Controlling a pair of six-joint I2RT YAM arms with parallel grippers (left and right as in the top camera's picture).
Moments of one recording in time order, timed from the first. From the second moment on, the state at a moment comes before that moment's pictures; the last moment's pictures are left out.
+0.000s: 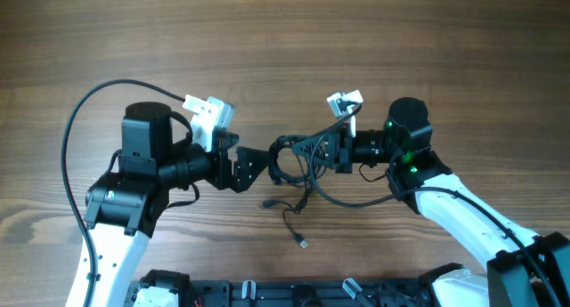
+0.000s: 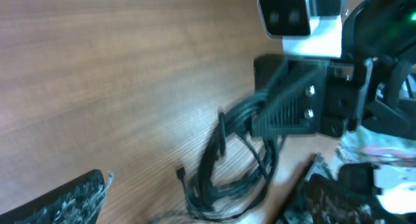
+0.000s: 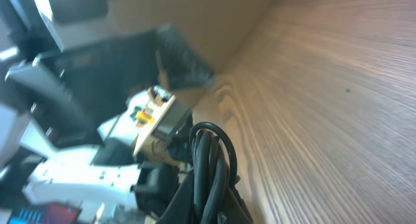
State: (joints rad) left arm -0.17 1.00 0.90 -0.69 0.73 -0.09; right arm 0.36 1.41 0.59 0.58 -1.14 0.74
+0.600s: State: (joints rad) left arm -0.24 1.14 0.90 -0.63 0.71 -1.09; right arm 0.43 1.41 0.59 0.72 -0.73 1.06
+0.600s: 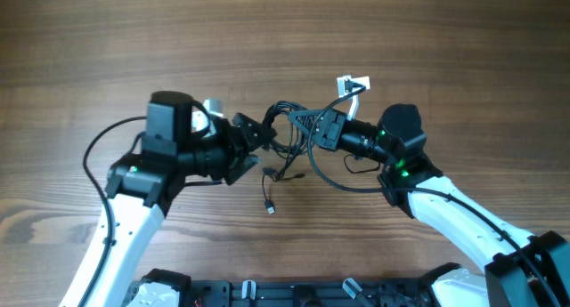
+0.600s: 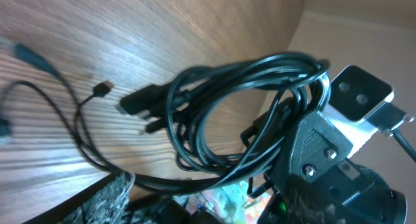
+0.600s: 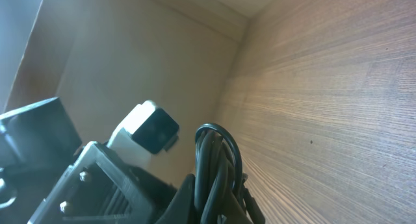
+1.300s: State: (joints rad) left arm -0.52 1.30 0.90 -0.46 0.32 -1.58; right arm 0.41 1.41 0.59 0.72 -0.78 1.02
